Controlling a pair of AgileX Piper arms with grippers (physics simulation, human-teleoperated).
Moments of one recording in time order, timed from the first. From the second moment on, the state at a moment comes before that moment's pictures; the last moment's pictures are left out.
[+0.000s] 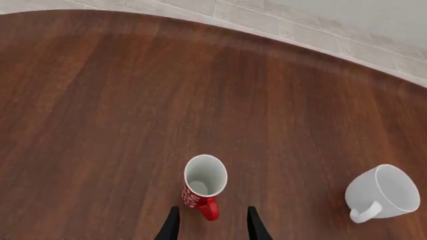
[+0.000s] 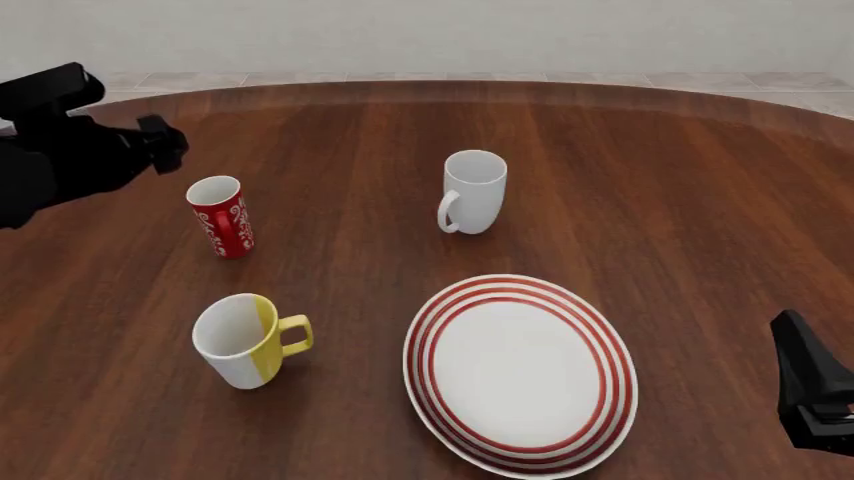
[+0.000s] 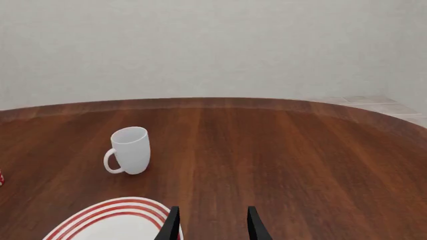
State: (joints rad) left arm 0.02 1.39 -0.88 0.01 -0.25; right arm -0.01 0.04 0.00 -0.03 0.03
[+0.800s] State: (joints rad) left arm 0.02 1.44 -0.86 -0.02 -0.26; right arm -0.02 0.03 0.00 -0.02 0.04
